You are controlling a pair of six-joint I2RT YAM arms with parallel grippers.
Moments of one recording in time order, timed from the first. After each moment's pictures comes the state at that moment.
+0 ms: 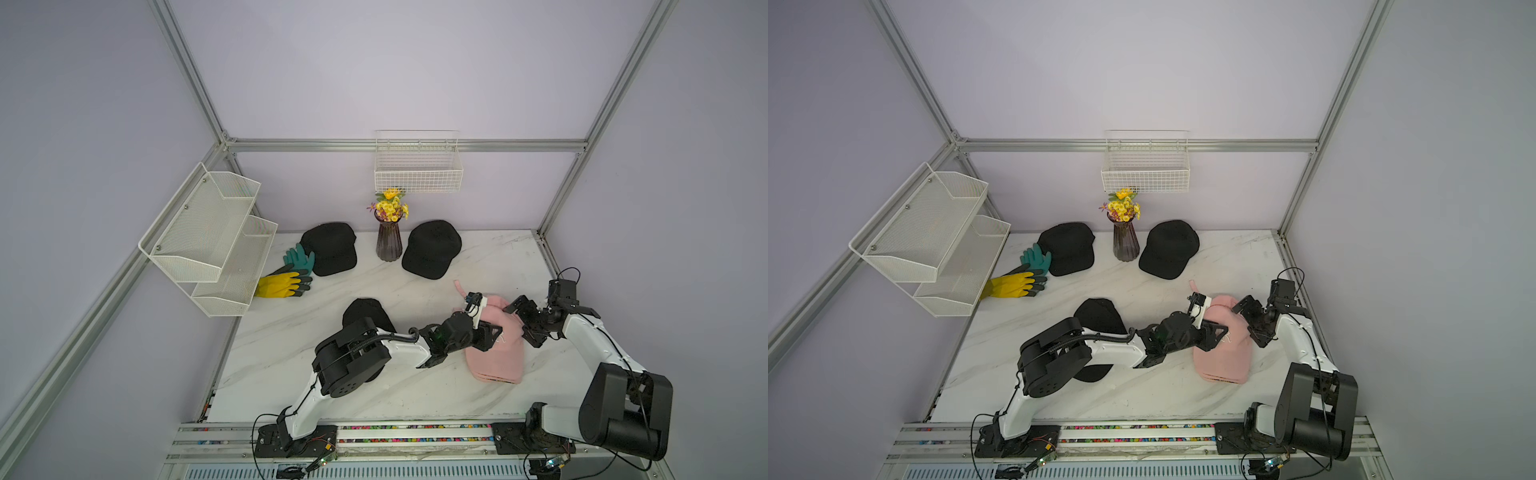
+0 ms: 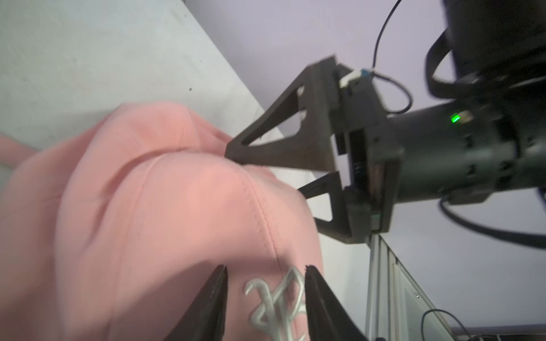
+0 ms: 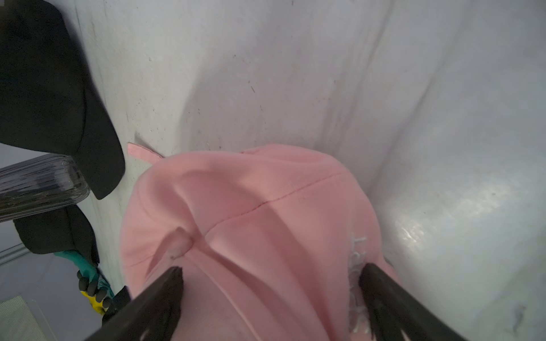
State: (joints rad) left arm -1.11 2.16 1.28 0.57 0.03 -0.69; right arm -0.26 1.33 0.79 -0.59 -0.36 0.71
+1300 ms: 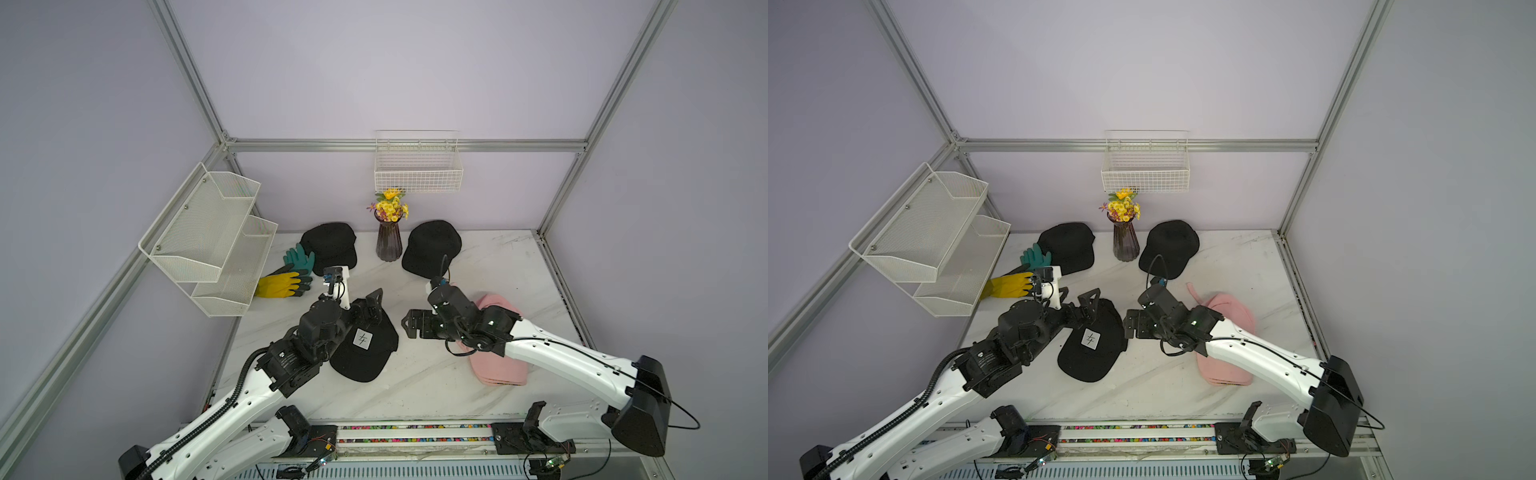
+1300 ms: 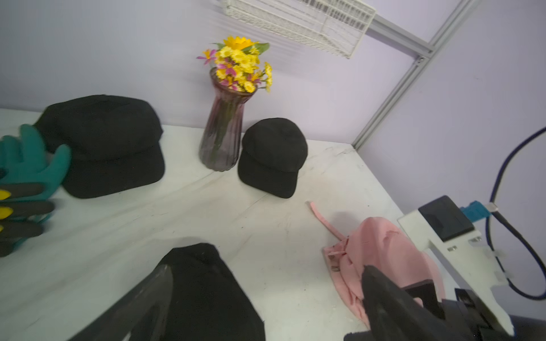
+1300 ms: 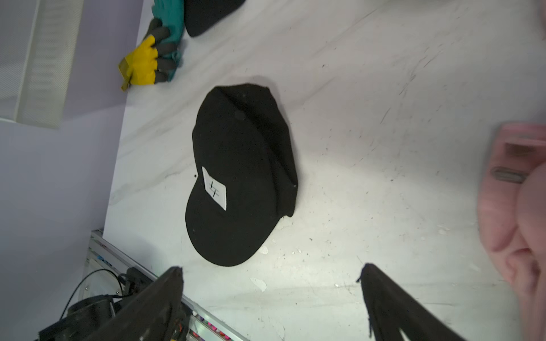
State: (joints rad) left arm -0.73 0.78 0.80 -0.33 -0.38 -0.48; right arm 0.95 1.38 1.11 -0.56 0.08 0.84
